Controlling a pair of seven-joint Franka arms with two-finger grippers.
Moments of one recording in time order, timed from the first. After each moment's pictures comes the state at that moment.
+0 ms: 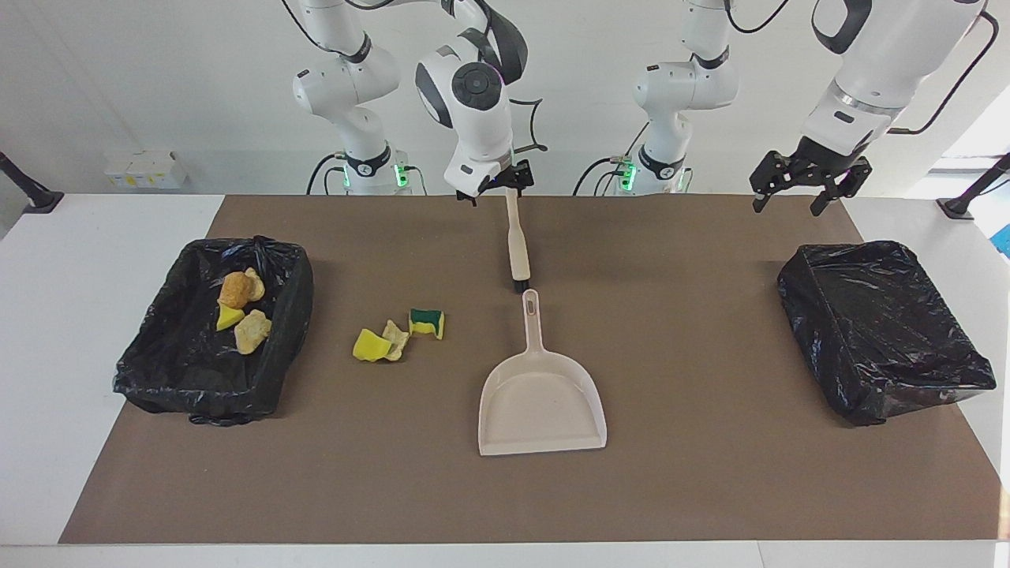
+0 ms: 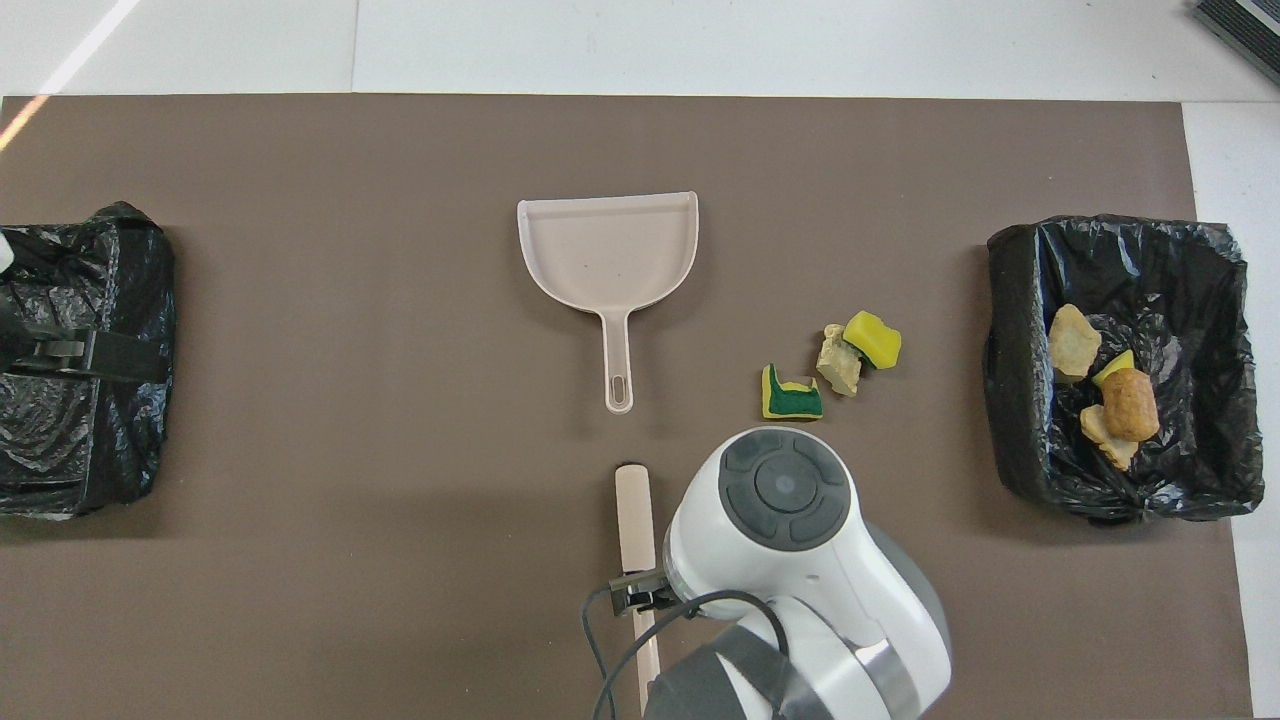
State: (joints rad) left arm -0.03 -0.11 -0.02 -1.71 -0.03 1.61 0.06; right arm 0.56 -0.08 0.13 -2.11 0.28 1.82 0.44
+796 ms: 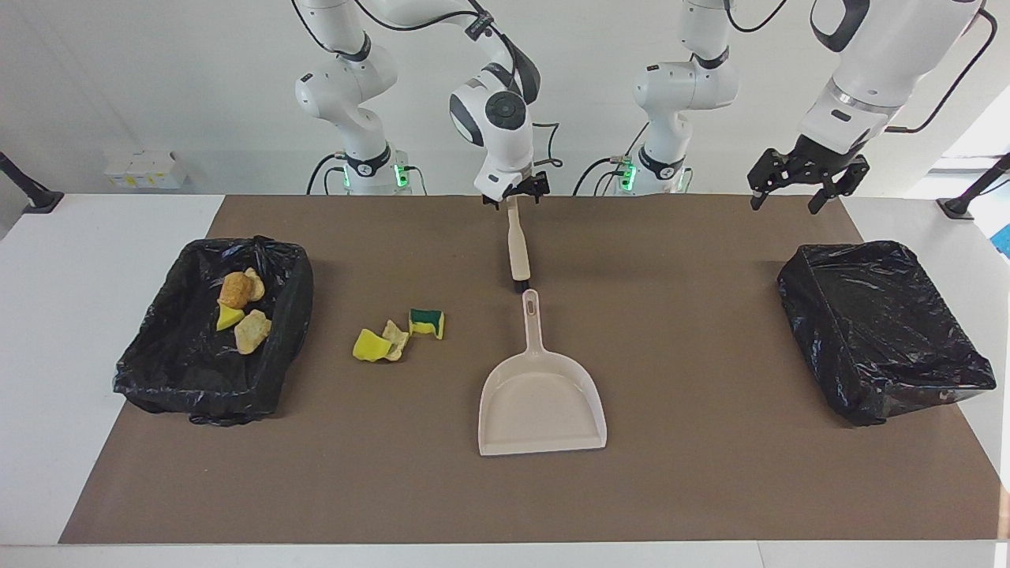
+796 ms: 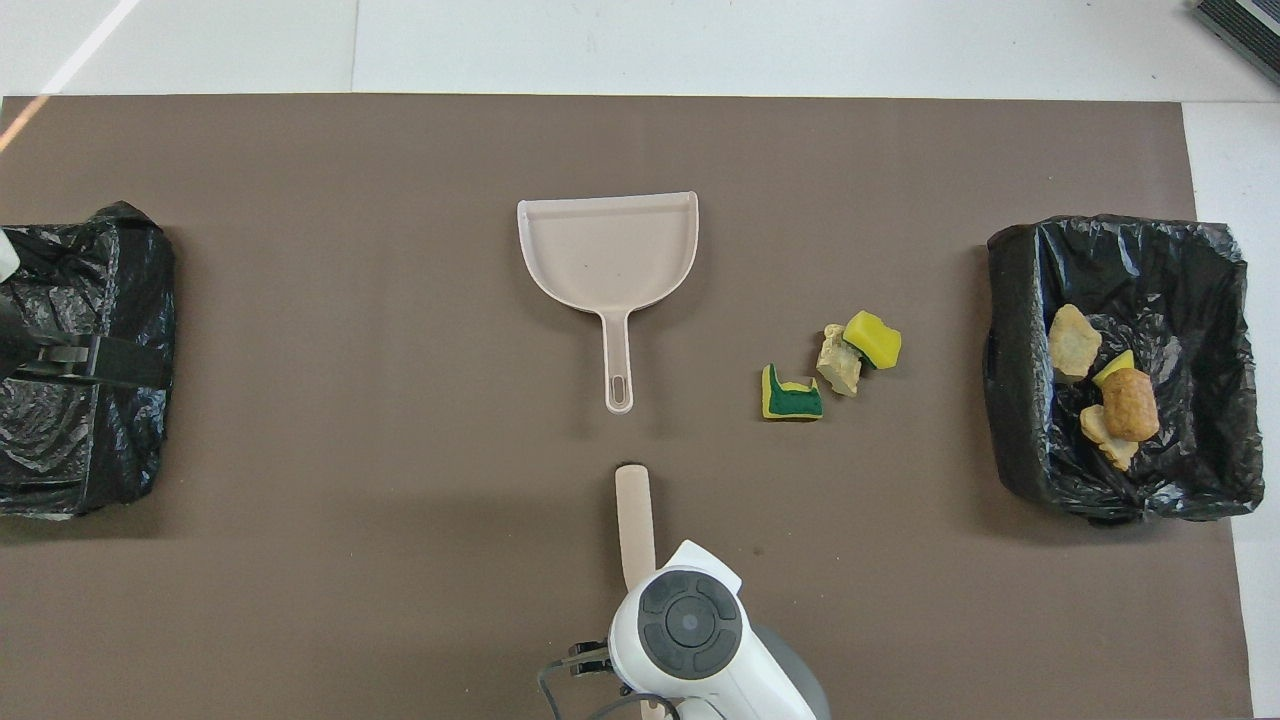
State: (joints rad) left arm -0.04 -0.11 -0.03 -1.71 -0.03 1.60 0.07; right arm 0.73 -0.02 0.13 -2.33 0.34 2.16 0.53
